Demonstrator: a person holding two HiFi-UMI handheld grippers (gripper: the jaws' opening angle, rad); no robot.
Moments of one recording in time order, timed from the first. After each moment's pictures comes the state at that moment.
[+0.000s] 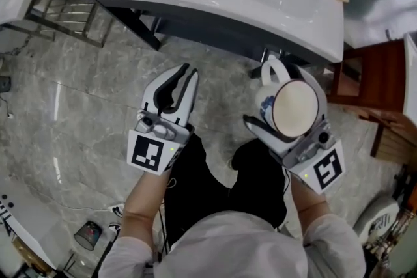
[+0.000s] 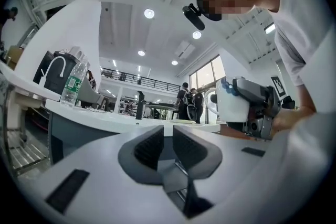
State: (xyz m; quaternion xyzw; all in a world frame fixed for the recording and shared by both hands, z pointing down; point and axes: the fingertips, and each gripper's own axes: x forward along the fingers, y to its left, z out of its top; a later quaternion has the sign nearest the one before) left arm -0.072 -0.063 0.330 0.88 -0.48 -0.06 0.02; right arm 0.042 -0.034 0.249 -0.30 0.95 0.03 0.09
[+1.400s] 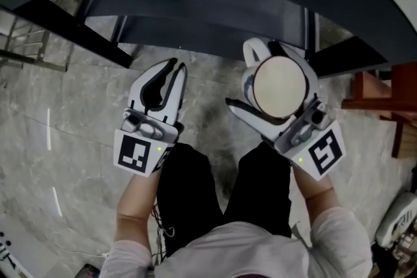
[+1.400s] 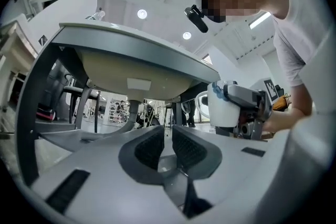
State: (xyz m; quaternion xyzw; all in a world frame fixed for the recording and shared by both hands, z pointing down) left arm -0.053 -0.153 0.601 0.90 -0.43 -0.07 -0.02; right arm 0.045 -0.127 0.533 -0.31 0.94 0.08 0.08
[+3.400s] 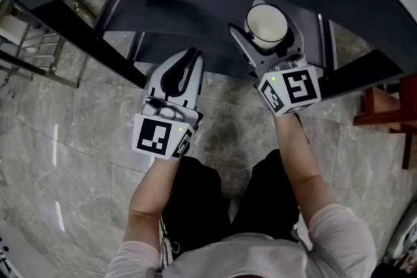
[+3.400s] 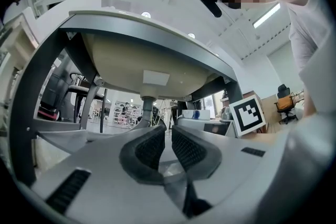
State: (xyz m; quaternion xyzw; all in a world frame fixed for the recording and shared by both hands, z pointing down) left arm -0.074 -0.210 0.607 0.89 -0.45 -0.09 -0.03; right arm 0.029 -0.284 0.589 -0.48 0.87 0.10 0.05
